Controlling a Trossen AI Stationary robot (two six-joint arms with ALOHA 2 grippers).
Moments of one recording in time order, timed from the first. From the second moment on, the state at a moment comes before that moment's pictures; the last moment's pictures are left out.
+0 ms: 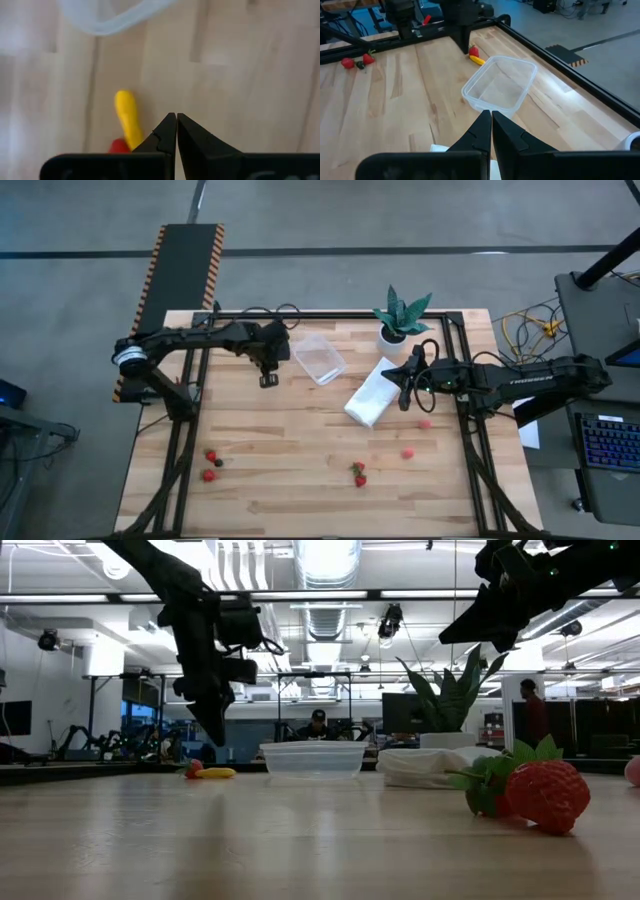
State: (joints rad) left arm 0.49 1.54 0.98 -0.67 0.02 0.33; right arm 0.00 0.82 0.45 -0.02 0.32 0.20
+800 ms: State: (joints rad) left arm 0.56 1.53 0.96 -0.66 0.01 0.34; right arm 0.00 0.82 0.45 -0.02 0.32 0.21
